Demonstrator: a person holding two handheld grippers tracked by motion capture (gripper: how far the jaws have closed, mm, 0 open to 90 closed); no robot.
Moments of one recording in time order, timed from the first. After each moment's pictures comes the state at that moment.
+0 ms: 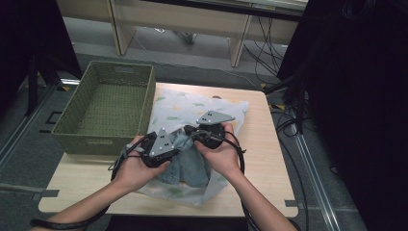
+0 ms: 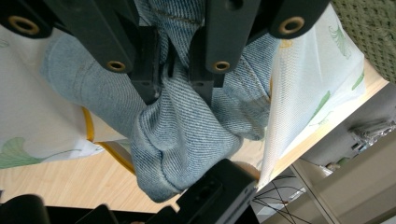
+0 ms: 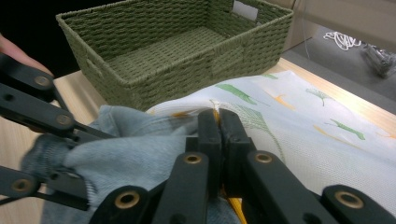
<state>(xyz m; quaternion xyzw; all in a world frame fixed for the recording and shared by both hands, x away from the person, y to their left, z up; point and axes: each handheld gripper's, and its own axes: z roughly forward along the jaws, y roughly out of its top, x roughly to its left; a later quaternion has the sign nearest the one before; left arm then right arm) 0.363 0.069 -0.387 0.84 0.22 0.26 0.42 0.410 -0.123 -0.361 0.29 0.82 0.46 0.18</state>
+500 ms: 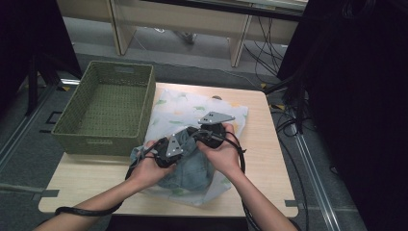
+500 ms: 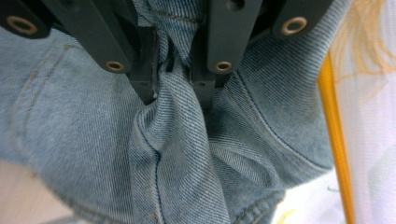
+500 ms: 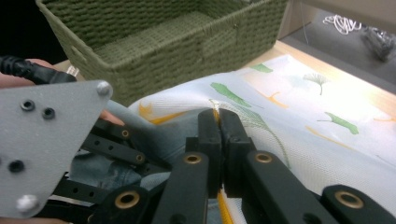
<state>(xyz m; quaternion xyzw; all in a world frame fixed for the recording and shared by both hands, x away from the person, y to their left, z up) 0.399 0.049 -0.458 0.88 0.23 0.23 0.35 0.418 -0.129 -0.374 0.32 0.82 0.45 0.17</state>
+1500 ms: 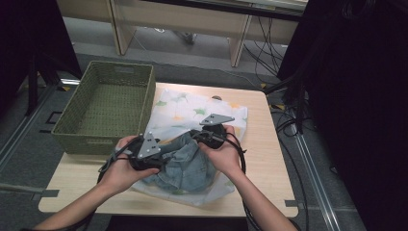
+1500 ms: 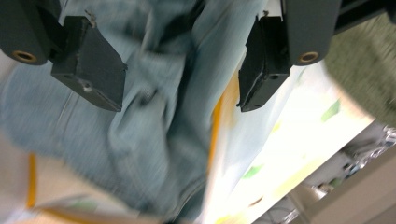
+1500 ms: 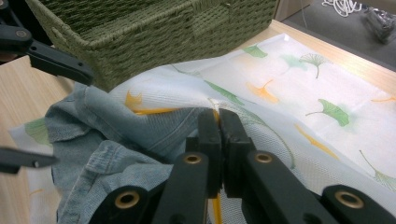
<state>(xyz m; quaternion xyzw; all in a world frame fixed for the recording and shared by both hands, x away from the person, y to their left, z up) 0.367 0.111 -0.420 0.85 0.24 0.25 0.39 0.428 -0.135 -0.389 0.32 0.83 0.43 0.17</state>
